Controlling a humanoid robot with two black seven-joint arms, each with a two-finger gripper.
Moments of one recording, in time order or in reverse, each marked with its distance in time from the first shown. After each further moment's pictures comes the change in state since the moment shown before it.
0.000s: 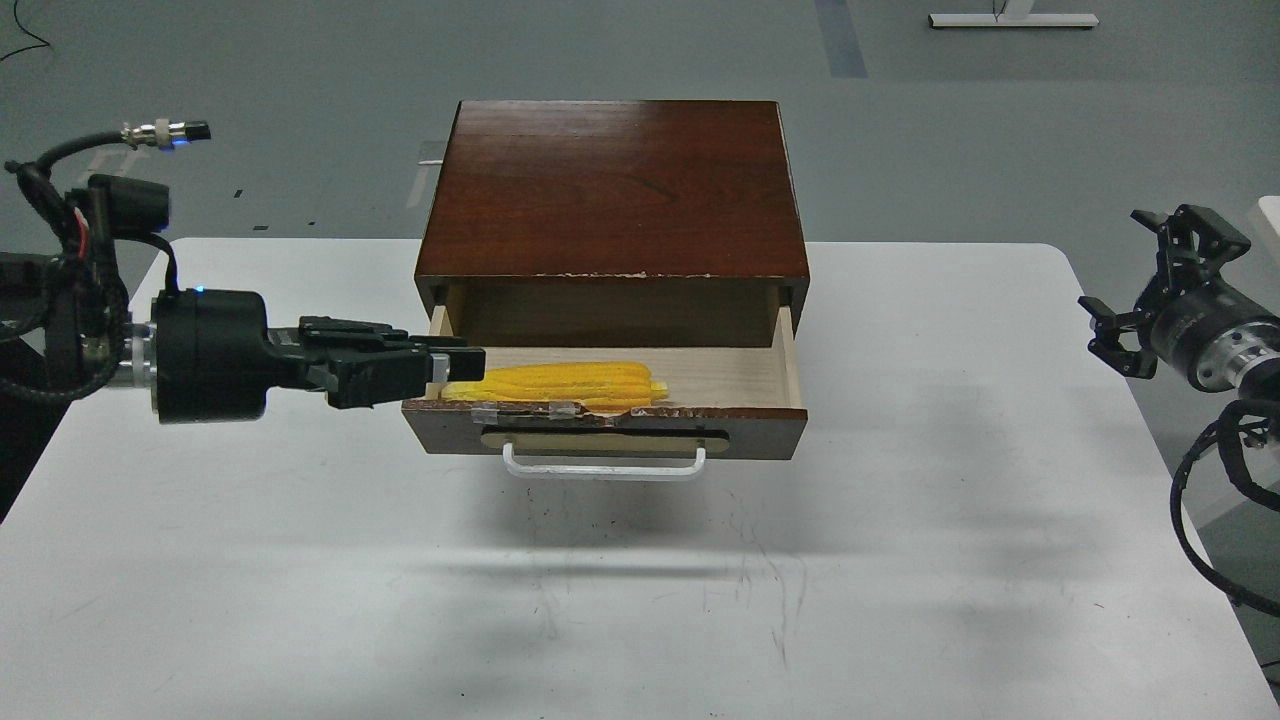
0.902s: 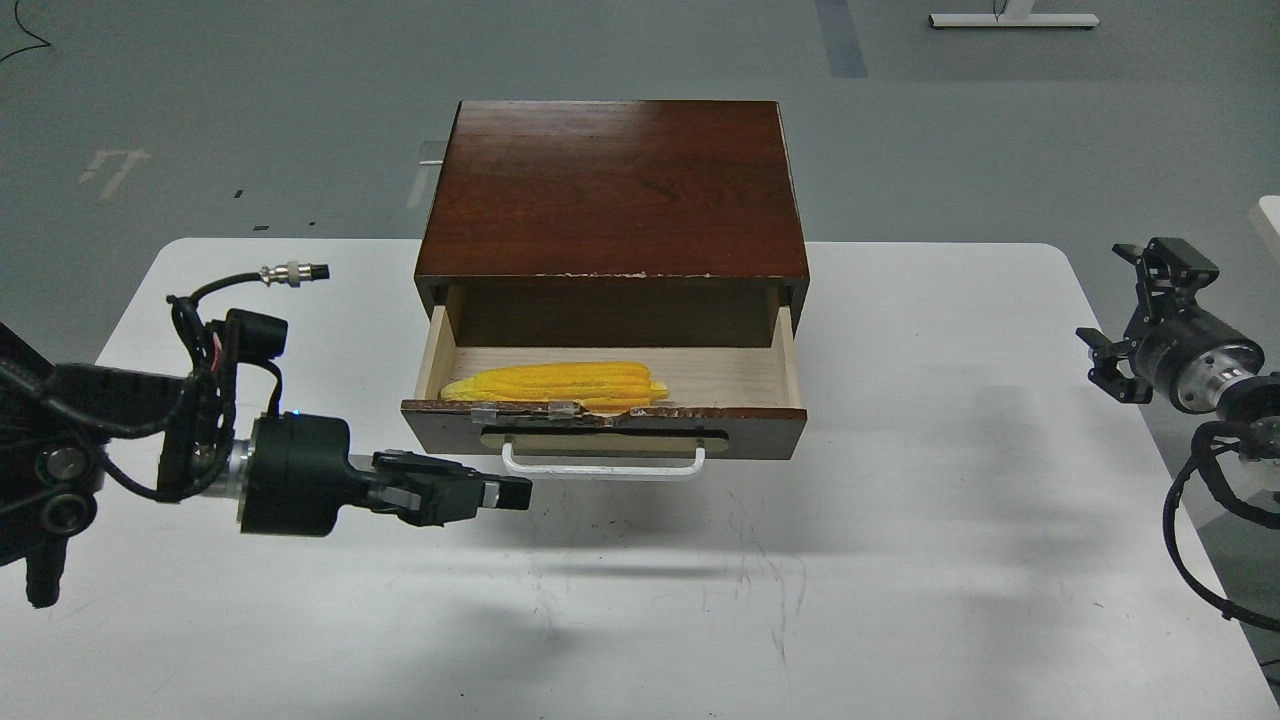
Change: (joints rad) left arm 0.086 -0.148 0.168 0.026 0.058 -0.001 0.000; right arm 0.004 0.088 -0.039 -0.151 -0.119 0.000 -0.008
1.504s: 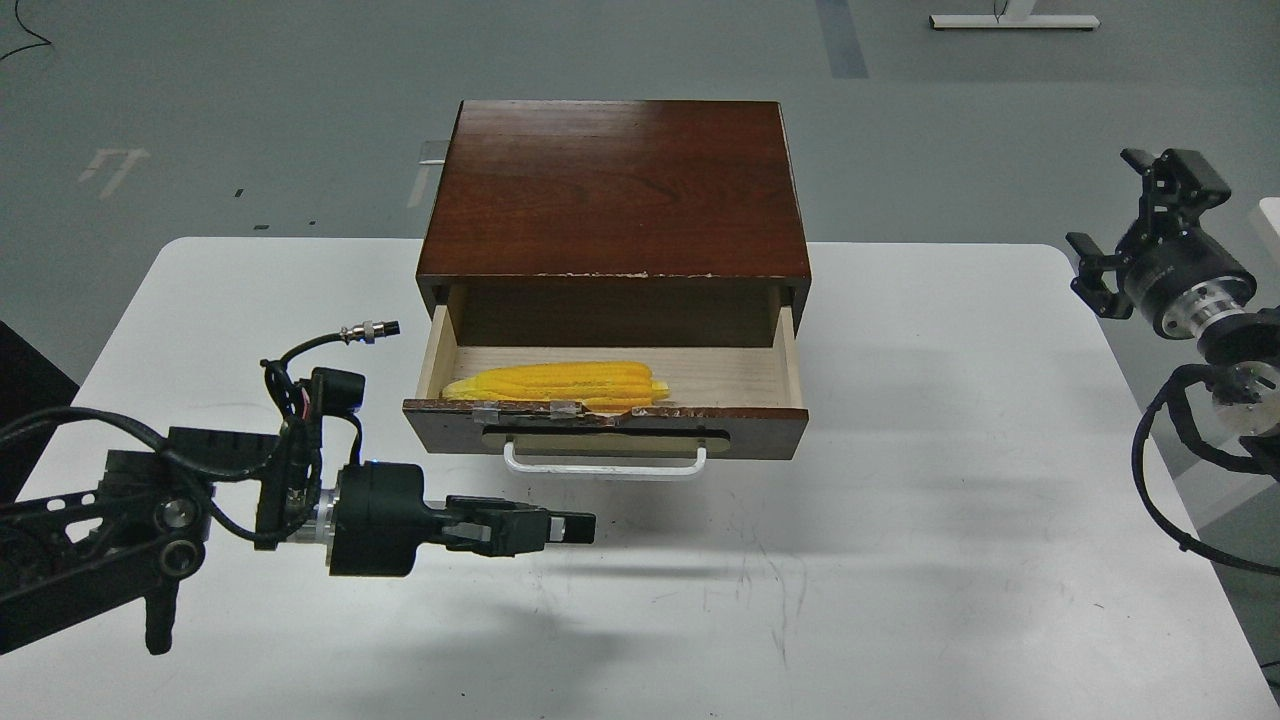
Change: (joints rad) left arm 0.120 -0.193 -0.006 0.103 -0.013 0.083 0.000; right arm 0.078 0.067 0.093 0.001 0.002 0.000 0.199
